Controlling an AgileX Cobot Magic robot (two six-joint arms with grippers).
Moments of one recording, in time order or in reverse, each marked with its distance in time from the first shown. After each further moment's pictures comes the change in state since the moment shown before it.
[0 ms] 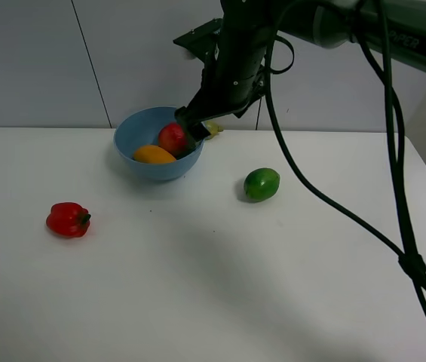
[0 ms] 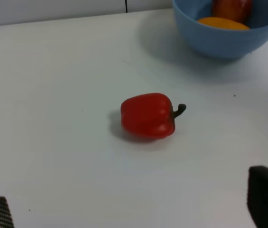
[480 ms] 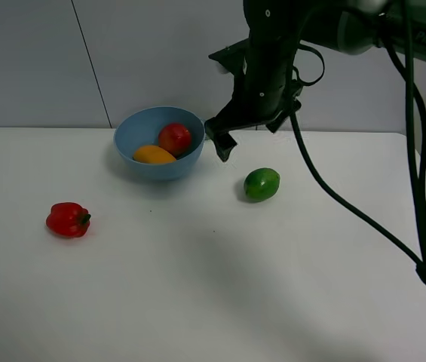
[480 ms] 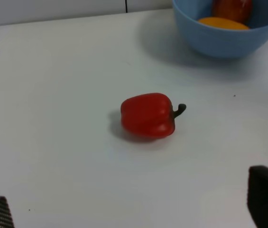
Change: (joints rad) left arm 0.000 0.000 0.000 0.000 0.000 0.000; right arm -0.060 -0.061 0.153 -0.032 0.015 0.158
